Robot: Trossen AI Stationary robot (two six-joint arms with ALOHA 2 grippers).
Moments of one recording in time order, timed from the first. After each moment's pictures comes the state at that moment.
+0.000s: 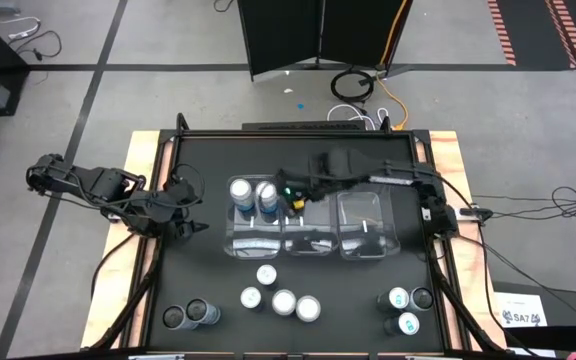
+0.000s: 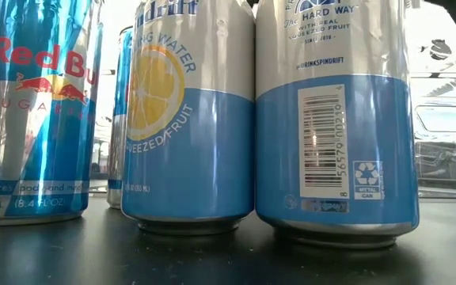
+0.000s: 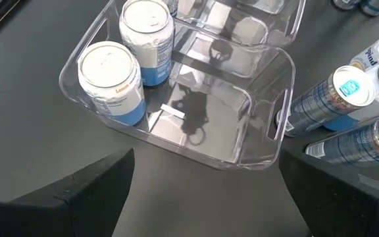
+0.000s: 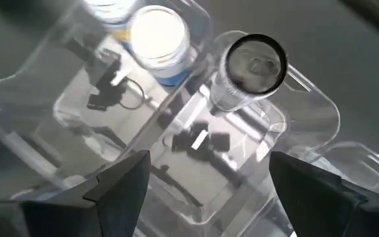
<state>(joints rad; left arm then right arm) -0.33 0.82 0.99 -1.08 -0.30 -0.63 0.03 2.06 2.33 -1.55 0.25 0.89</state>
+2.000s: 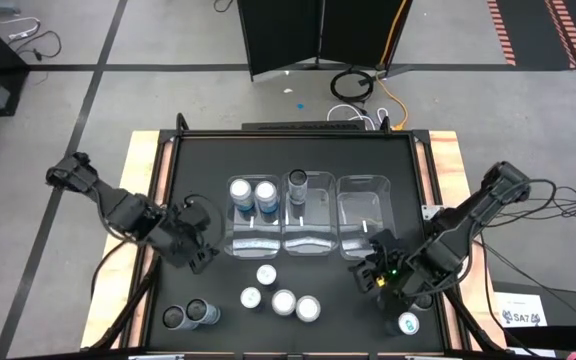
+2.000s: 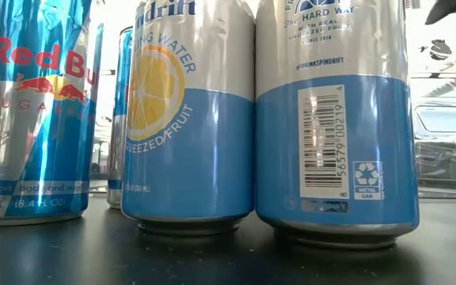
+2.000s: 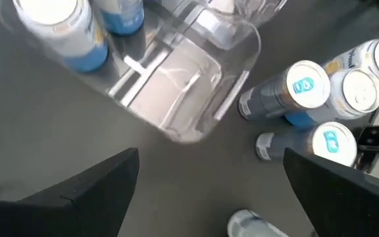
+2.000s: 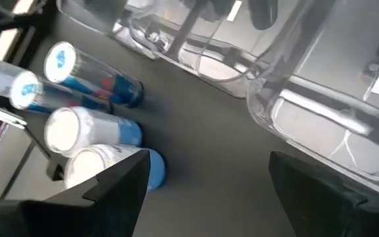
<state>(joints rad) -0.57 1.24 1.34 -1.29 -0.32 -1.17 0.74 1.43 1.28 -1.05 0.54 1.75</state>
